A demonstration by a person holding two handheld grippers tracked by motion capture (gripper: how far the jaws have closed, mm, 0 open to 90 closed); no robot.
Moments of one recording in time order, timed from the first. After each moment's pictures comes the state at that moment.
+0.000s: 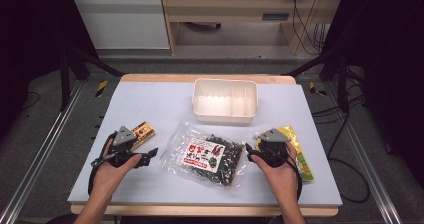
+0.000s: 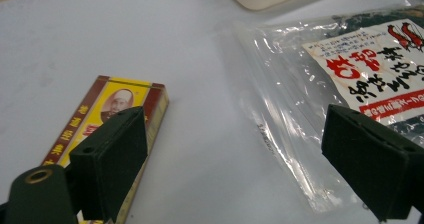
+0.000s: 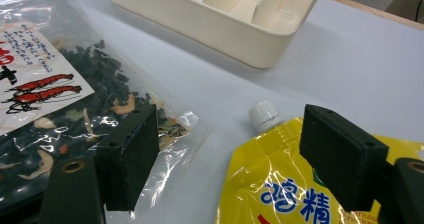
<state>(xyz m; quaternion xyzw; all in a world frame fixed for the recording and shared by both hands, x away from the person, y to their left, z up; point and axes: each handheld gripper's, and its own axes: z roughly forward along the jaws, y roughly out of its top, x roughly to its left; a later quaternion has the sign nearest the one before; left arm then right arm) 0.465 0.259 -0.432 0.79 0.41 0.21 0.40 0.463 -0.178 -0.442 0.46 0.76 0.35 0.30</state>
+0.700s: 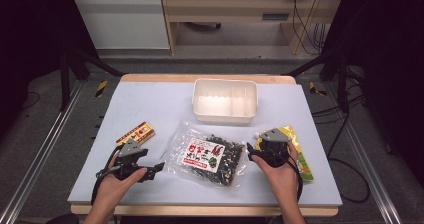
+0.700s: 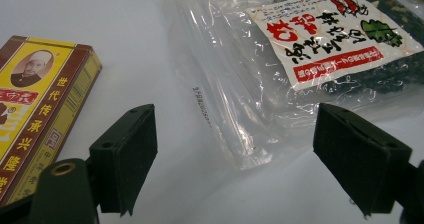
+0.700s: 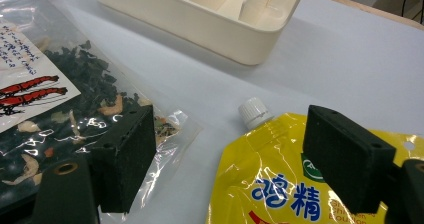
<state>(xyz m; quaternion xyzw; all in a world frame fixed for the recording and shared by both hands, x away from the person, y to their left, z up) 0.438 0.243 -0.444 0.82 0.39 0.15 0.39 0.463 -0.179 -0.442 0.47 0.75 0.35 0.31</state>
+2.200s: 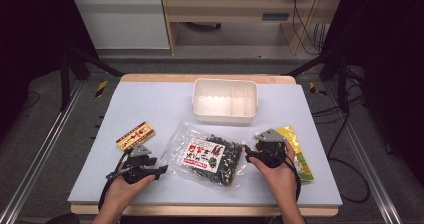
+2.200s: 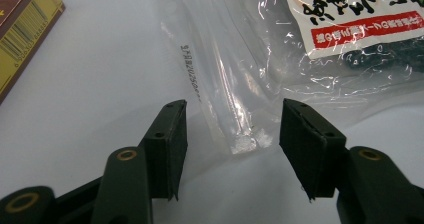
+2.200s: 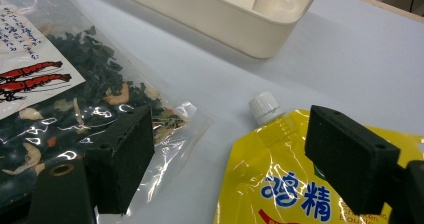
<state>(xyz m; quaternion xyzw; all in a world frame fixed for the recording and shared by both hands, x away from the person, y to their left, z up) 0.442 0.229 -0.470 0.81 0.44 0.12 0.36 0.465 -0.173 -0.446 0.46 0.76 0.33 0.30</state>
